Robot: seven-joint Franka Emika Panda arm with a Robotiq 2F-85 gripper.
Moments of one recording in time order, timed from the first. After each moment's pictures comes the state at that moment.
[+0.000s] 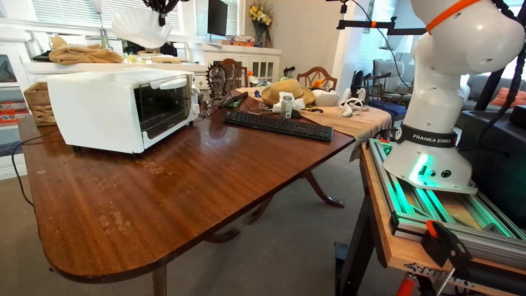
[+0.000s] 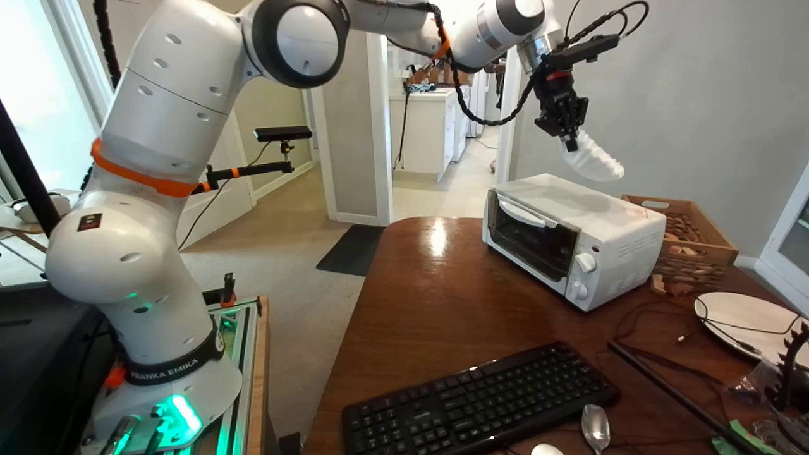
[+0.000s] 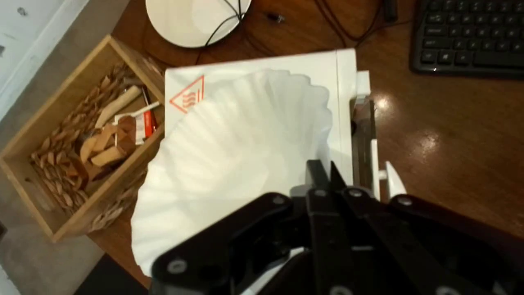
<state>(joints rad) 0.18 0.58 0.05 -1.09 -0.52 1.87 -1.33</state>
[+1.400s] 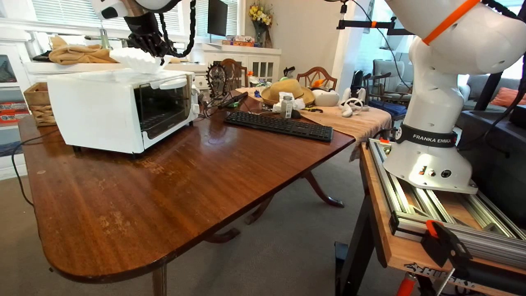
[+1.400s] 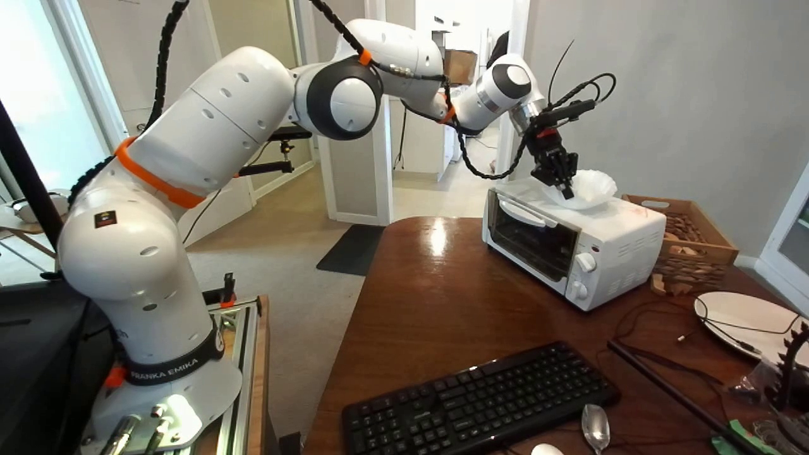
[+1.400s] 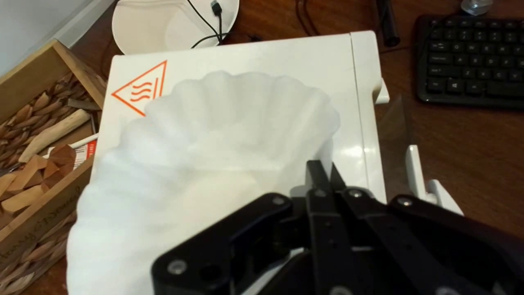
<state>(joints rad) 0.30 0.87 -0.05 -0.92 -0.69 1.80 -1.24</state>
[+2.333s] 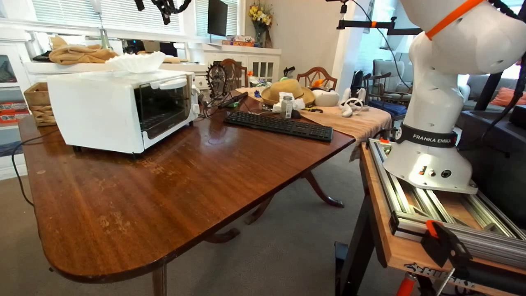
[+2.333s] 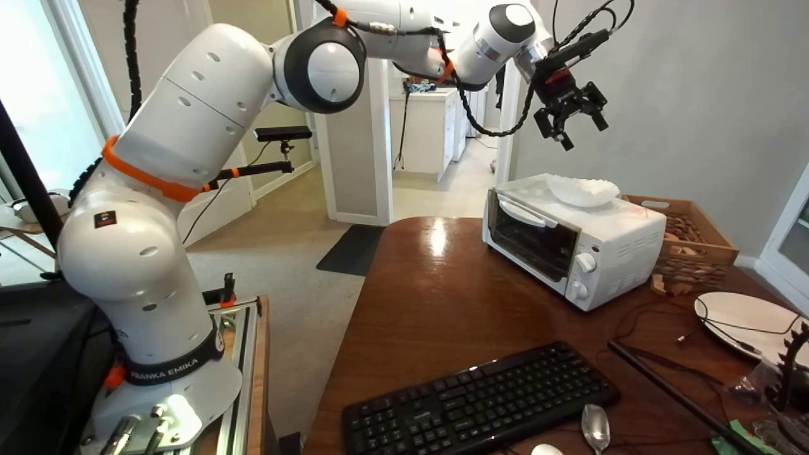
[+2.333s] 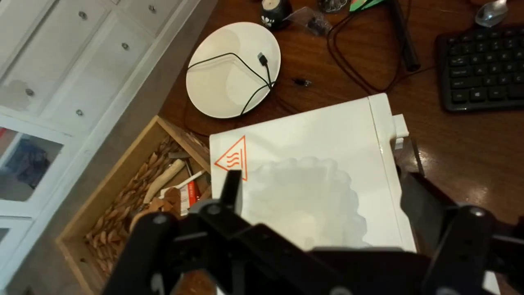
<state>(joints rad) 0.30 0.73 -0.08 -0.90 -0.68 1.81 -1.14</state>
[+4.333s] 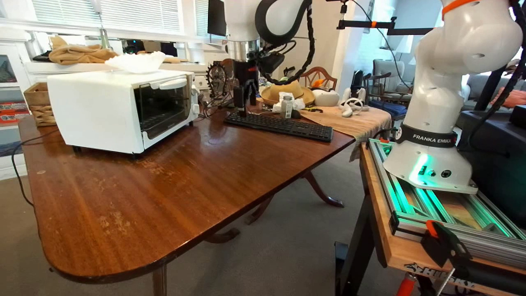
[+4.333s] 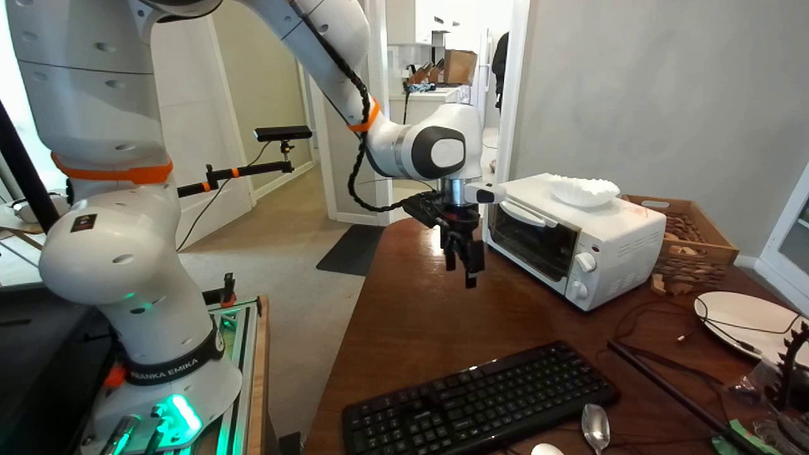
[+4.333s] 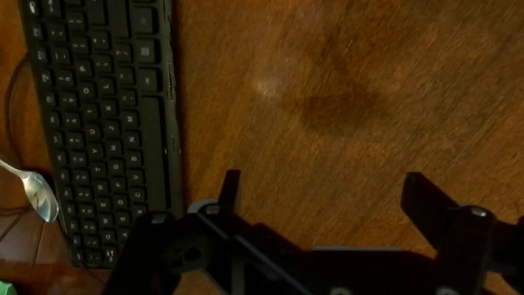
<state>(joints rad) 0.12 0.14 -0.03 -2.32 -0.31 2.41 0.31</state>
